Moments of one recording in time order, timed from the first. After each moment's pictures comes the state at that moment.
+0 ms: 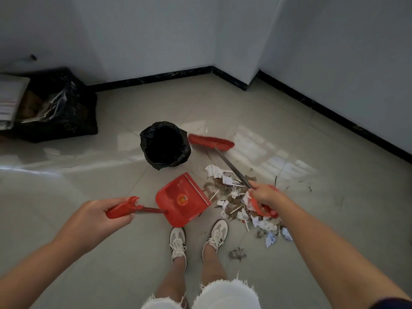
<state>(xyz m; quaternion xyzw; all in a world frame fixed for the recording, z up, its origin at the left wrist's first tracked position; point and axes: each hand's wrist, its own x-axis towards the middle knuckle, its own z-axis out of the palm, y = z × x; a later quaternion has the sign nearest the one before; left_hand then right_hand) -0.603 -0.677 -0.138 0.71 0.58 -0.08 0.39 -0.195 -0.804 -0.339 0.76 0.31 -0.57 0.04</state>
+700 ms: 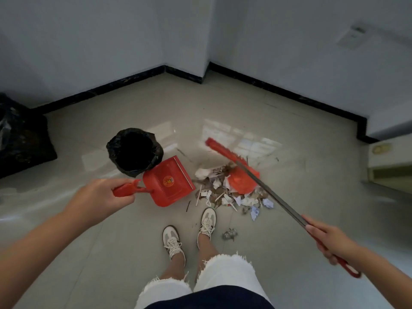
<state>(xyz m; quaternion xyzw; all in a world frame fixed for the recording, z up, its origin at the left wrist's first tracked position) -0.546 -0.650 -0.114 0.82 0.46 -0.13 0.31 -0.199 -1.062 -0.172 0.84 0.02 -0.53 -0.13</state>
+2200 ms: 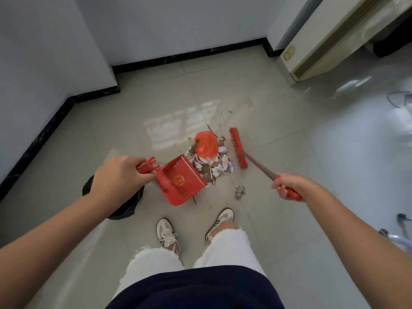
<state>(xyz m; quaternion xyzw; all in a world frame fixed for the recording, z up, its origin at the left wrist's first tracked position) -0.462 -0.541 -0.143 0.96 0.12 -0.13 0.21 -0.376 -0.960 -0.199 0.67 -0.44 -0.42 -0.43</state>
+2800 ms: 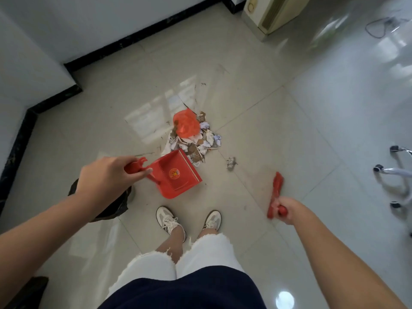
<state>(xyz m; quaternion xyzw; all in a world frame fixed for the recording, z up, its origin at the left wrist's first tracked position) -0.472 -0.603 -0.164 0.98 -0.03 -0.11 0.15 -0.561 -1.045 -0.275 0.52 -0.64 -0.29 -0.48</state>
